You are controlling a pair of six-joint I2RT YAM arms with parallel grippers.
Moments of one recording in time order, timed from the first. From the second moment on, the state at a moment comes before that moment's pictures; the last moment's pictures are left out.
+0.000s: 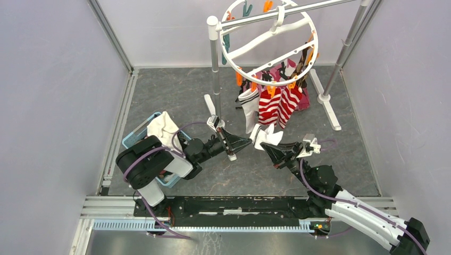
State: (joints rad) left arm -0.85 1.67 0.38 1.49 0.26 -1.54; right arm 0.89 0.41 0.06 0.70 0.08 0.36
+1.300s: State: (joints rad) left arm -1.10 0.93 0.78 -0.20 0.04 0.47; right arm 0.89 0.45 0.25 0.25 -0.10 -0.15
